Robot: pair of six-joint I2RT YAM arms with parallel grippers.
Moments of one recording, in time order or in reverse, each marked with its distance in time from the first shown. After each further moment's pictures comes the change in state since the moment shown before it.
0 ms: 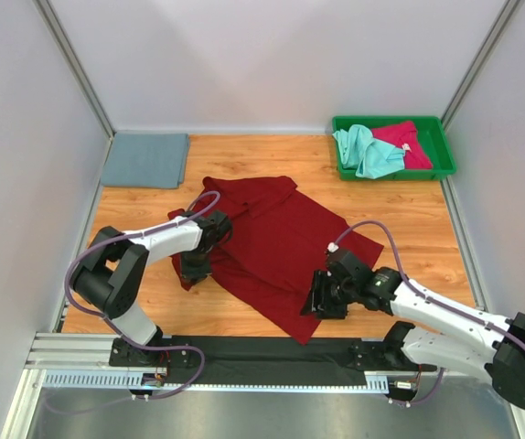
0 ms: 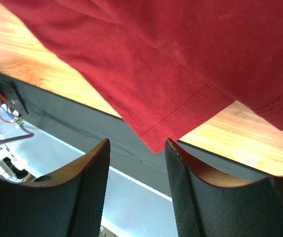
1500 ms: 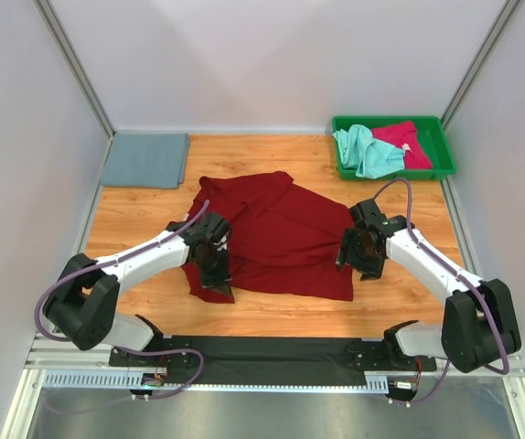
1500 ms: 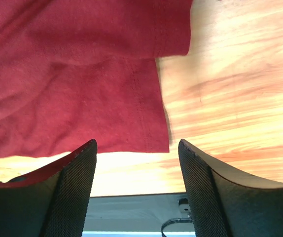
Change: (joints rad) left arm -0.050 -0.242 -0.106 0.192 0.607 0.014; right arm -0.491 0.337 0.318 -0.274 0.245 -0.340
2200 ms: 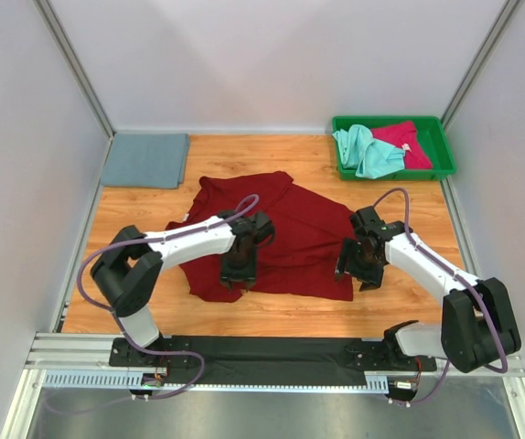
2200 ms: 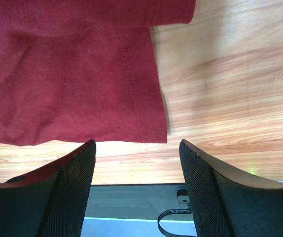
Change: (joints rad) left arm -0.231 0.303 0.338 -0.235 -0.291 -0.077; right arm -0.008 -0.003 -0.063 -0.009 -0.070 -0.010
